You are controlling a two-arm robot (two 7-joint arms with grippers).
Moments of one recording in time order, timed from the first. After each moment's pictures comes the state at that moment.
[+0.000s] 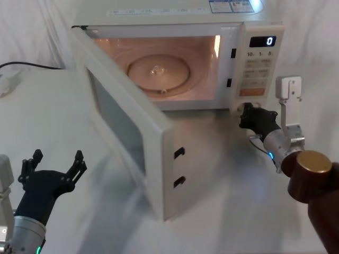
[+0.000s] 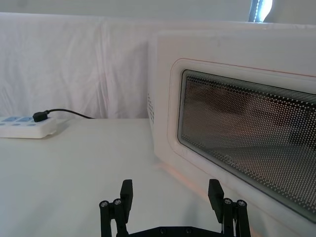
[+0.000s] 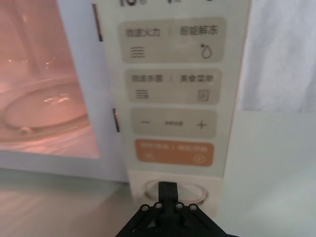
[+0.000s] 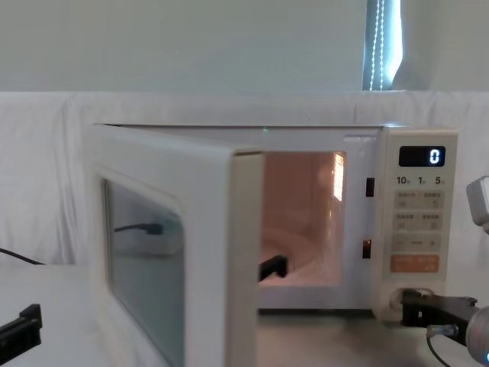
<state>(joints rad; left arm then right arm) 0.27 0.24 0.04 -1.85 -0.25 -0.02 -0.02 0.54 0.02 -0.10 -0.84 0.10 -0.09 0.16</state>
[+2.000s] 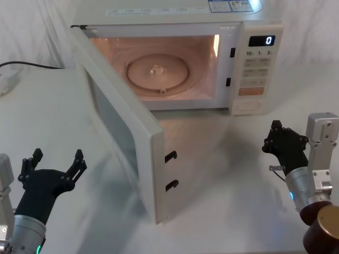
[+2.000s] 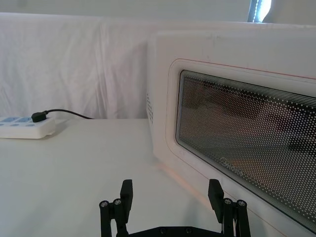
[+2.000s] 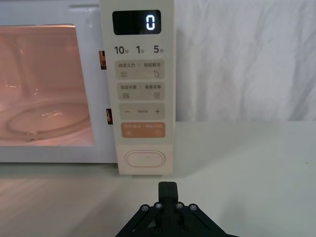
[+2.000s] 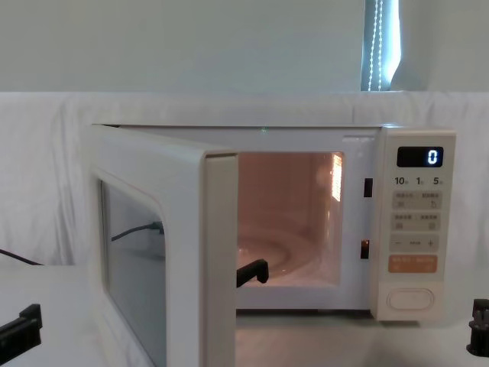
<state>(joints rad) 0.27 0.24 0.04 -1.85 -0.25 -0.02 -0.02 0.11 0.00 -0.06 -1.36 0.03 -0.15 0.03</state>
